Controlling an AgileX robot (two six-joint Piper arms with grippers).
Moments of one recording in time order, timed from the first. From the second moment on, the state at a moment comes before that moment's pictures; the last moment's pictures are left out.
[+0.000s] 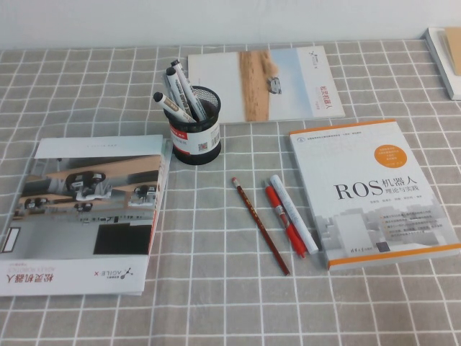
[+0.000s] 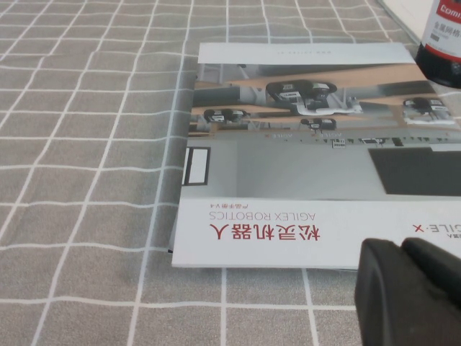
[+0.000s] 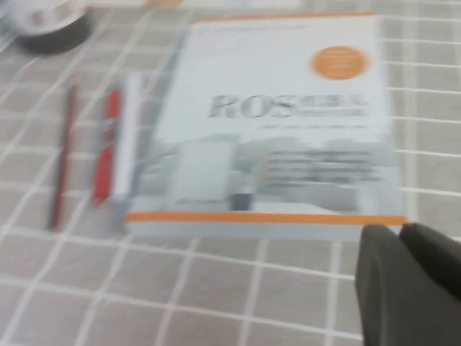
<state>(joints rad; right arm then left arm) 0.28 0.42 -0.15 0.09 0.21 0.03 -0.05 -0.01 0.03 -0.06 0.38 0.07</state>
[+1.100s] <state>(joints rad) 0.12 -0.01 0.03 0.14 0.37 -0.12 -0.05 -0.01 0.03 -0.06 0.38 0.07</state>
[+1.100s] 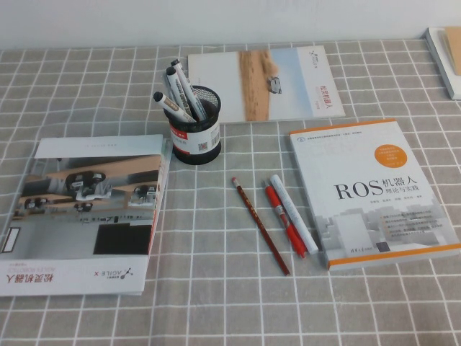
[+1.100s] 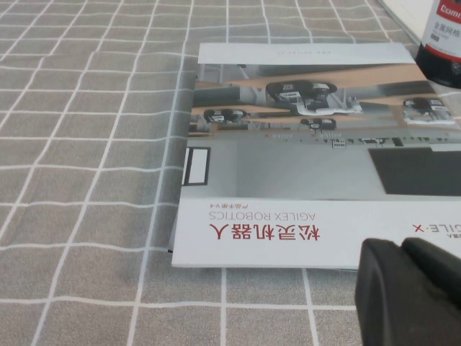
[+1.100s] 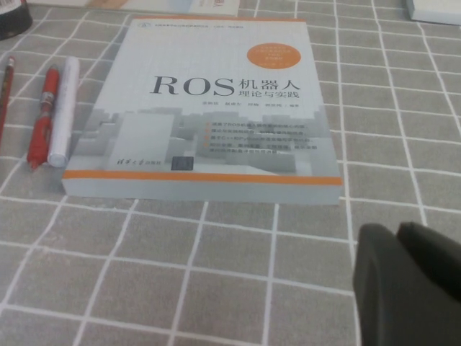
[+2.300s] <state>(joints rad) 0.12 -0.01 0.03 0.19 0.37 -0.12 -0.05 -0.01 0.03 -0.06 0.38 0.07</state>
